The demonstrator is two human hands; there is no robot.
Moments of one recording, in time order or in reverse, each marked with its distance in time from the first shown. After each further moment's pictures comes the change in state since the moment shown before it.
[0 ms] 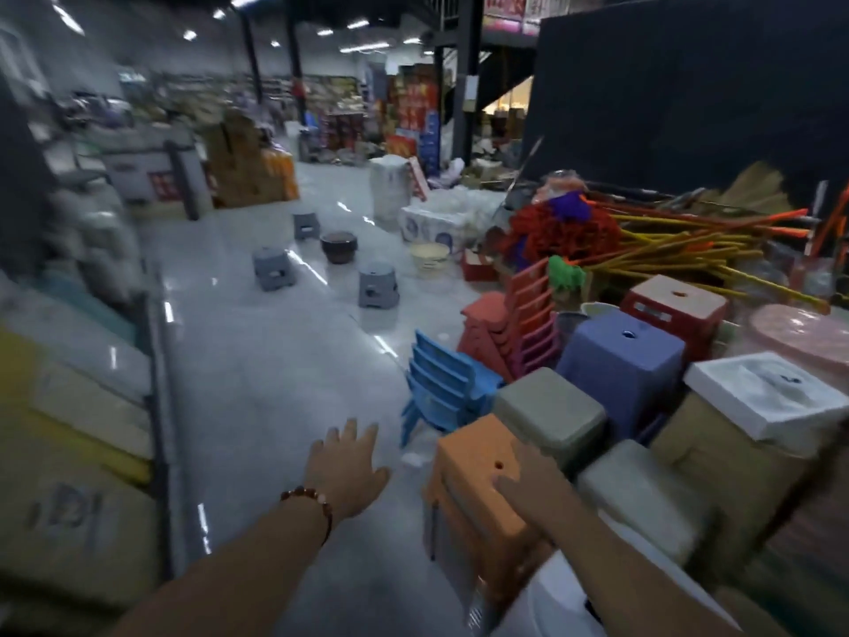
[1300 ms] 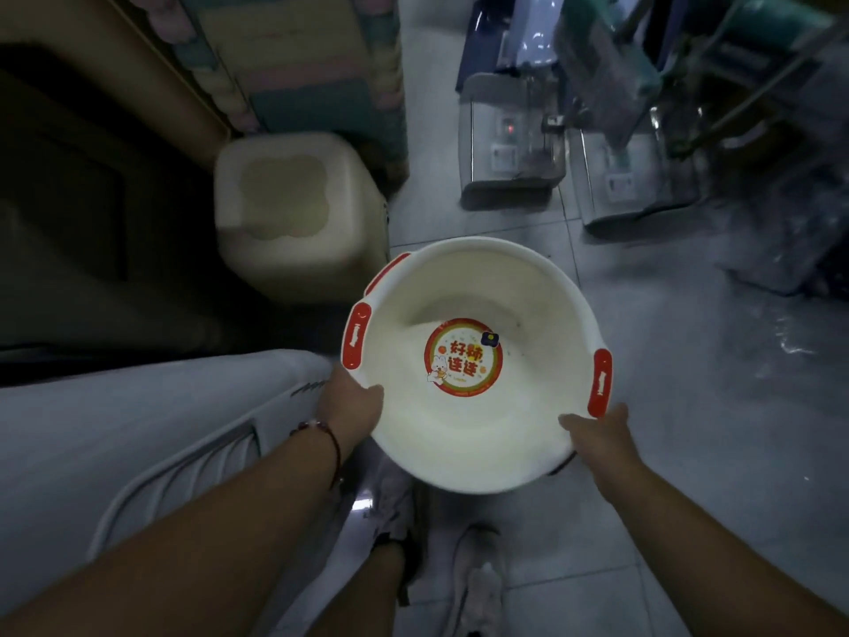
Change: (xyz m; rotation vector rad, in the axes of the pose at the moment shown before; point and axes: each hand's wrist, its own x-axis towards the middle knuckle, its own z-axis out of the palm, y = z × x) left_hand -0.064 0.702 0.625 -0.453 -0.916 0.215; right_hand -0.247 0.782 0.374 1.198 0.481 1.714
